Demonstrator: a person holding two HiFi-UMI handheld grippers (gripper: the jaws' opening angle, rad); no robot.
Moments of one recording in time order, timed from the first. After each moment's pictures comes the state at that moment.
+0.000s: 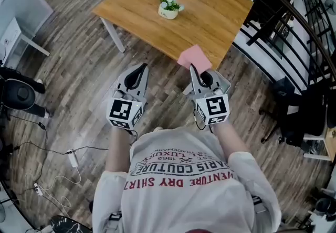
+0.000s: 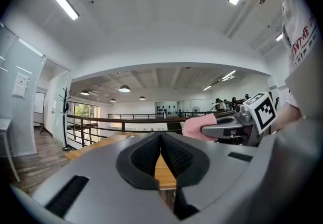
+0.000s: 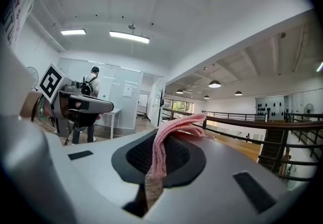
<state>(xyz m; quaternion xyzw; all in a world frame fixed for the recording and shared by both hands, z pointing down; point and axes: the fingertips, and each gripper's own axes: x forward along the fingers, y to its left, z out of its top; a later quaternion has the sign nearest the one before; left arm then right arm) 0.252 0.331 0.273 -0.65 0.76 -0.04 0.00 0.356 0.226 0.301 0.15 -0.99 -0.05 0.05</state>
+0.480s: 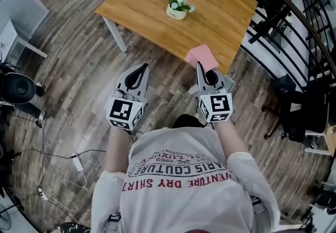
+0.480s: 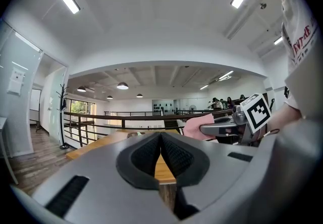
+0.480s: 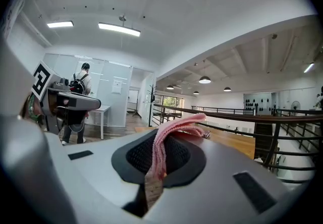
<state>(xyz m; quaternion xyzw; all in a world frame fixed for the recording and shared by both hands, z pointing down) 0.183 0.350 0.278 -0.67 0.74 -0.05 -0.01 0.301 0.226 0.313 0.21 -0.97 -0.02 0.07</state>
